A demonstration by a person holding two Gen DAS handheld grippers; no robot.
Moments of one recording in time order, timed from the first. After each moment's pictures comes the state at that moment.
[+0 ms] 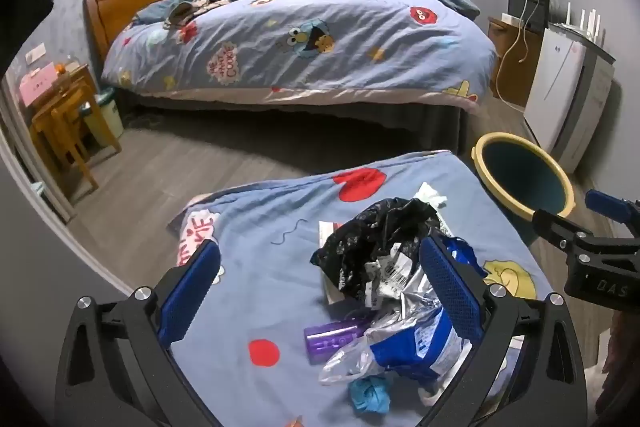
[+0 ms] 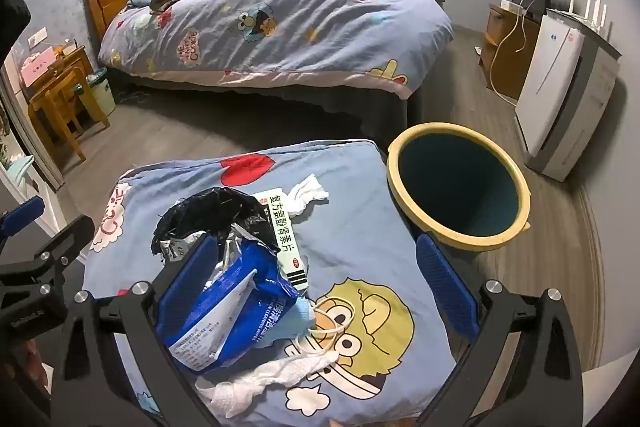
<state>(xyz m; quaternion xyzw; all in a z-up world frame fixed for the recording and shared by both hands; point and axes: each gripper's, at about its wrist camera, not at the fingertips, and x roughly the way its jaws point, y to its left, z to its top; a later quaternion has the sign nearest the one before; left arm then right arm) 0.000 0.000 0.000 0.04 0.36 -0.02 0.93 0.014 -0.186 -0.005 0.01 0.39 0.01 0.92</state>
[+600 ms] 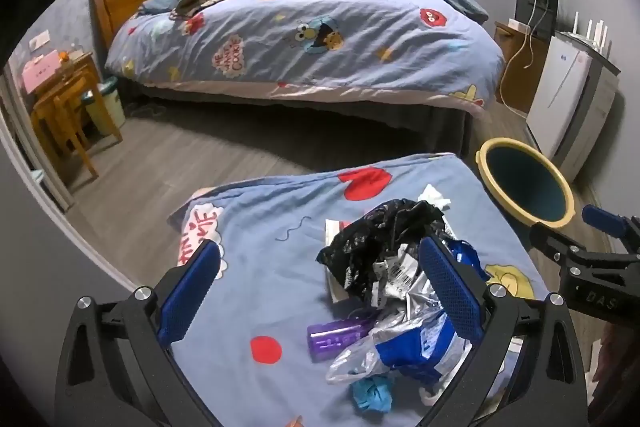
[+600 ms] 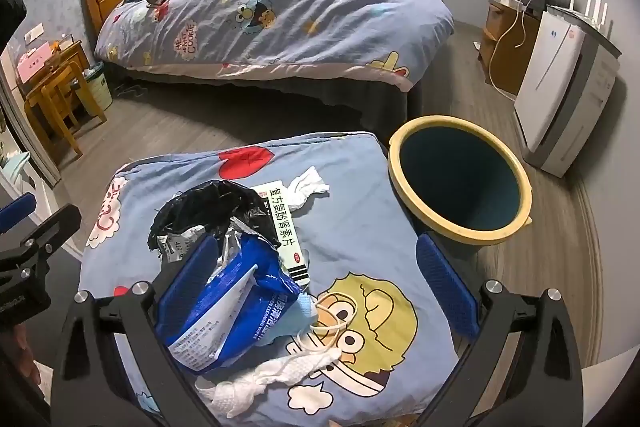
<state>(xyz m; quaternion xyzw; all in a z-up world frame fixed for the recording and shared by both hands) 0.001 0.011 -0.002 0.02 0.36 -0.01 0.93 0.016 -0.191 -0.017 0.01 0.40 0.00 0.92</state>
